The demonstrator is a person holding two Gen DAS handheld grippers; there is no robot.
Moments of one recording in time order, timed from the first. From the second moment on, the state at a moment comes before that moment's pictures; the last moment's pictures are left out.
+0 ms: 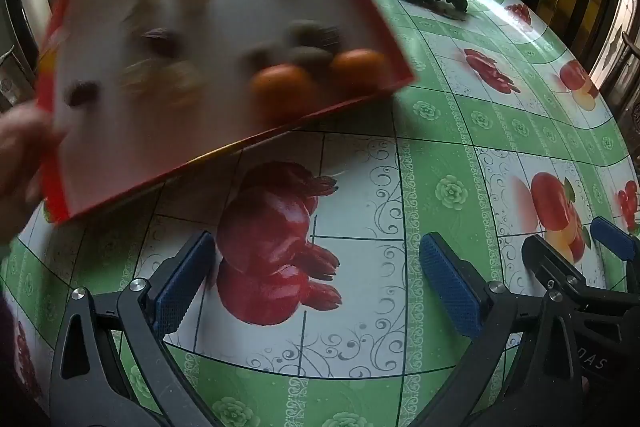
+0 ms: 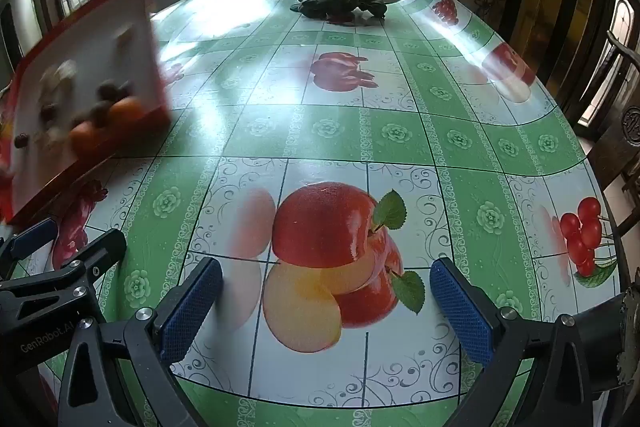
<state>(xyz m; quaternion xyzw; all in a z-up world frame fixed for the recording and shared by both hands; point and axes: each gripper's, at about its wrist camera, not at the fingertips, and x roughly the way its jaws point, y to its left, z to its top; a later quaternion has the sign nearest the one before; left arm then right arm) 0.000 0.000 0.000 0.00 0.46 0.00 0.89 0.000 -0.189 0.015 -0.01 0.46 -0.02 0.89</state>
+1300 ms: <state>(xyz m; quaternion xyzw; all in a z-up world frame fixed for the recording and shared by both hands) 0.000 0.005 -0.002 -0.01 0.46 0.00 0.89 0.000 -0.188 0.014 -0.01 0.46 -0.01 0.89</state>
